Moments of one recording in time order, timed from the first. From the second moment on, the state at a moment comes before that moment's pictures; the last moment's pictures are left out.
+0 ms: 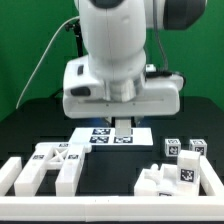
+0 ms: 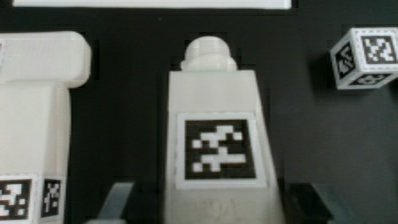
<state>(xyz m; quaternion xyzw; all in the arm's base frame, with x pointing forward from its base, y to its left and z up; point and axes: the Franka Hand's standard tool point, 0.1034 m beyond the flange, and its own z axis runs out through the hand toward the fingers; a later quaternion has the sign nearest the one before) 0.523 0.003 0.092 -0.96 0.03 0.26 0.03</state>
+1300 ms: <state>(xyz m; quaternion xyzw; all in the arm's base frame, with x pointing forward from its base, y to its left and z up) 0.620 0.023 0.131 -0.95 0.04 -0.30 -0.01</state>
